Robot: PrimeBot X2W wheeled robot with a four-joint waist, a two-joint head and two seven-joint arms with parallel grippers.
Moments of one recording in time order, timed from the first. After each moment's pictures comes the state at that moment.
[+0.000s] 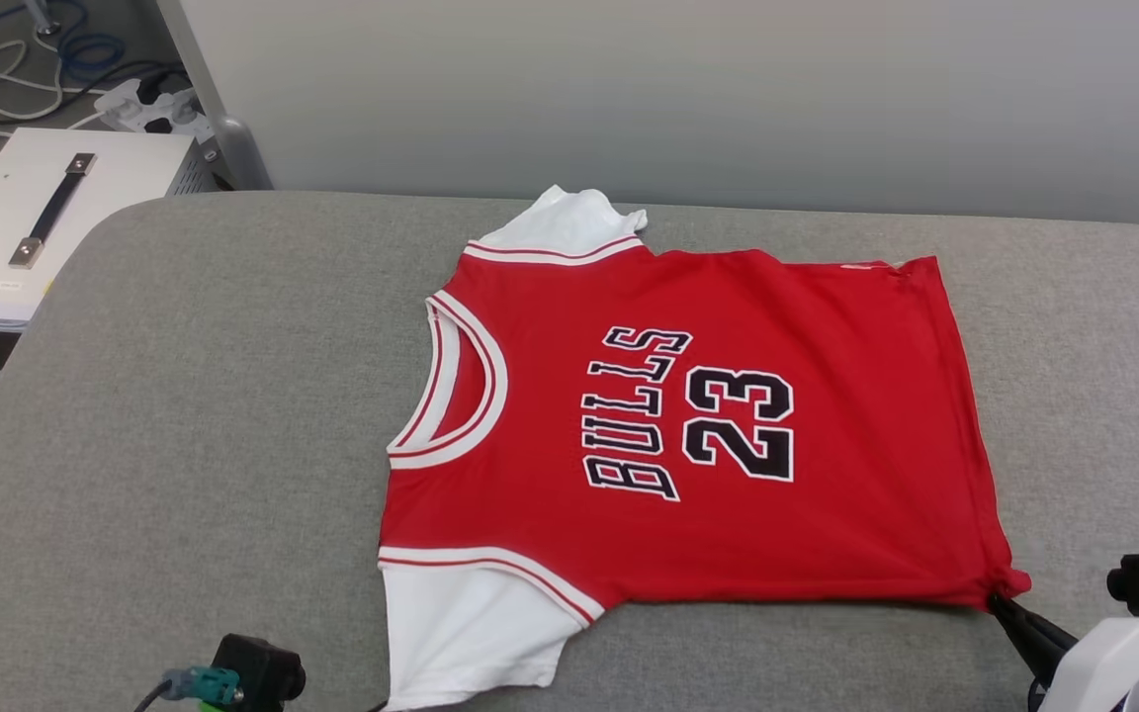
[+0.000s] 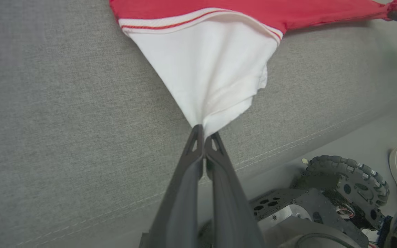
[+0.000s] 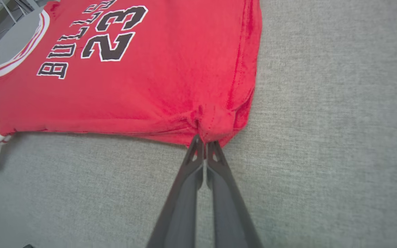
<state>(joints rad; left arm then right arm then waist) 0.07 0.71 -0.62 -0.03 -0.86 -0.09 0.17 -0.06 -0.56 0.39 0.37 0.87 0.14 0.07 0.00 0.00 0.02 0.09</state>
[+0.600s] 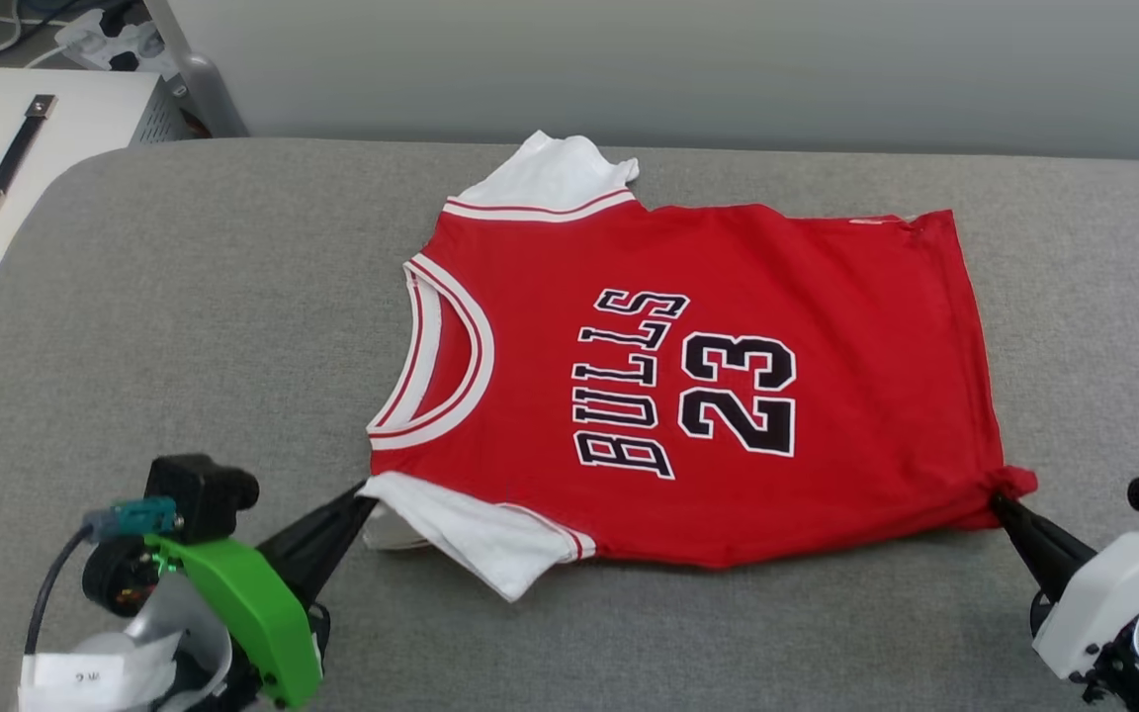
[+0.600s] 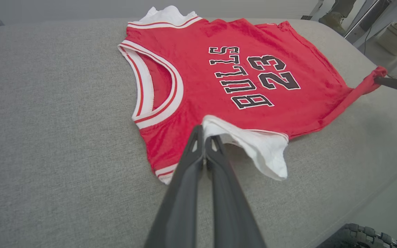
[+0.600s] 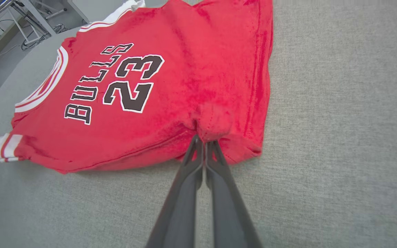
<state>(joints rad) -0.13 0.70 -0.52 -0.09 -0.87 -0.10 0.12 -0.02 -0.47 0.15 0.08 0.74 0.13 0.26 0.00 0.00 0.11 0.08</state>
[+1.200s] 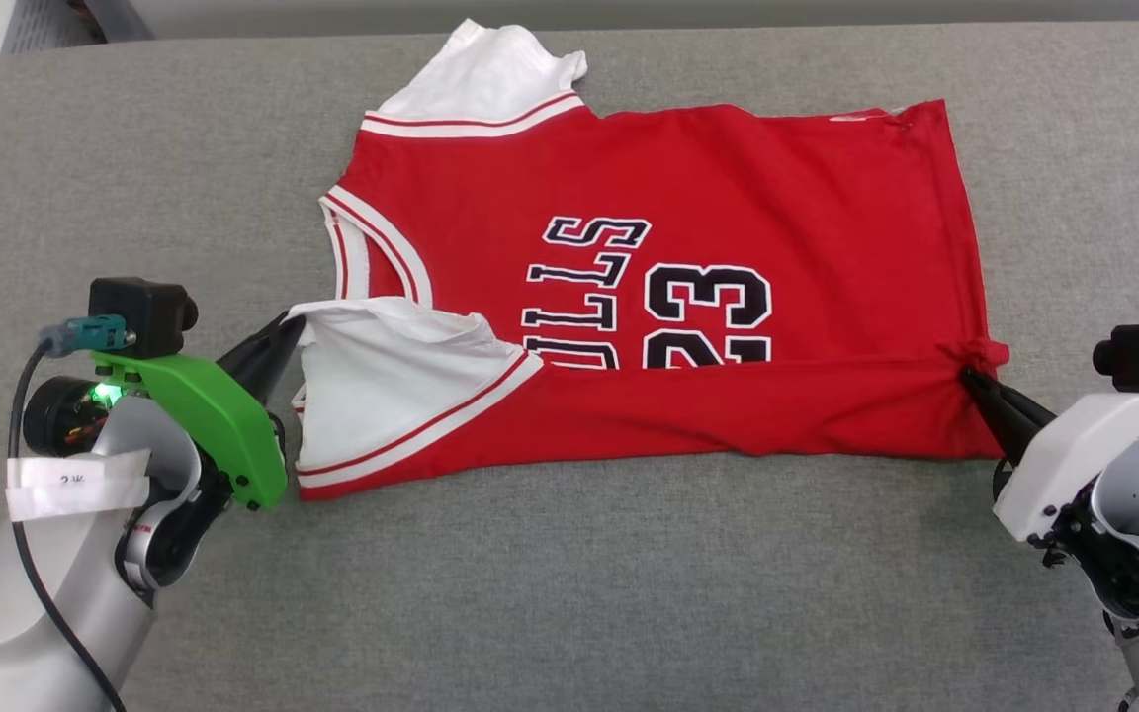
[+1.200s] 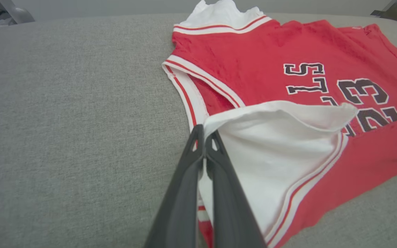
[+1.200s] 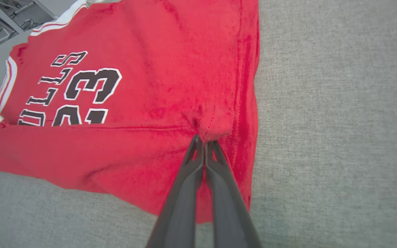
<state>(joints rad) -0.49 0.60 -0.50 0.28 -0.83 -0.09 0.12 -0.29 -0.38 0.14 0.19 0.65 0.13 0.34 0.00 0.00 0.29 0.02</state>
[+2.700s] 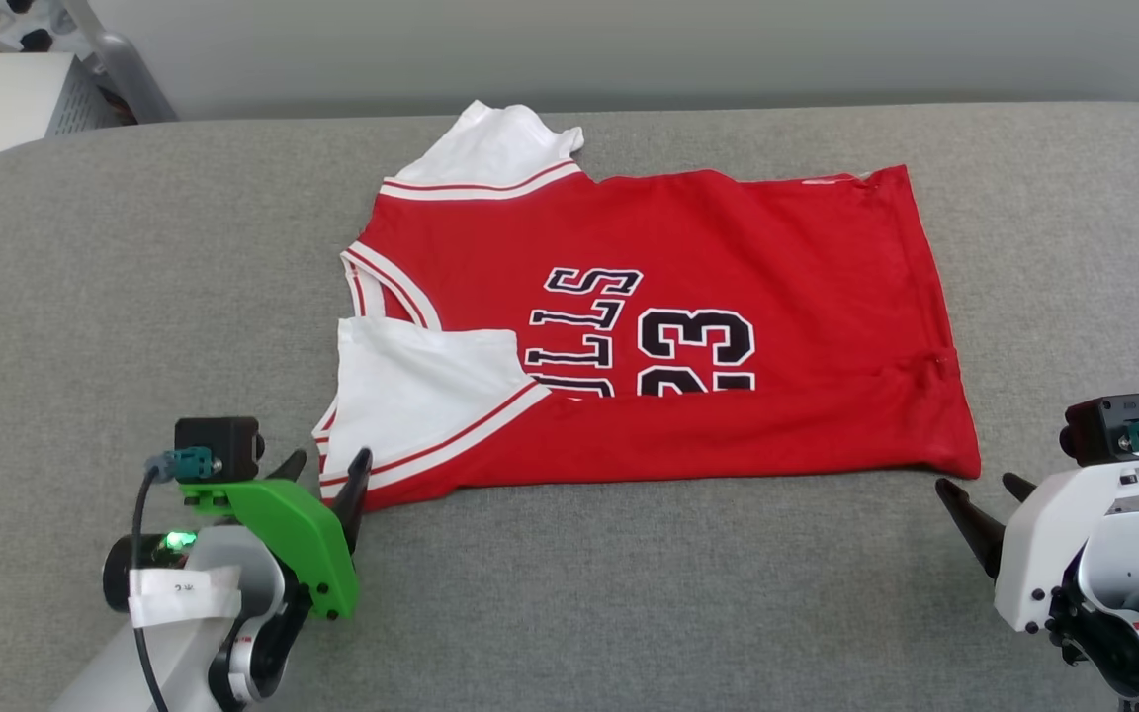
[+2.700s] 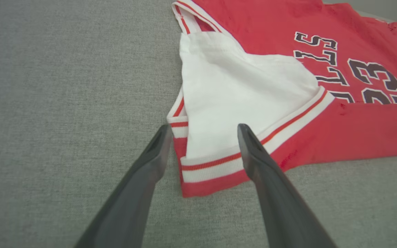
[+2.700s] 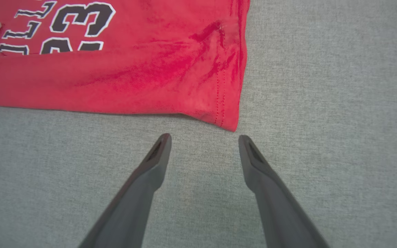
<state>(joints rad) -0.34 0.49 -0.59 0.35 -0.87 0.13 0.04 -0.14 -0.31 0.05 0.06 0.43 0.13 0.59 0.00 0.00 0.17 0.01</state>
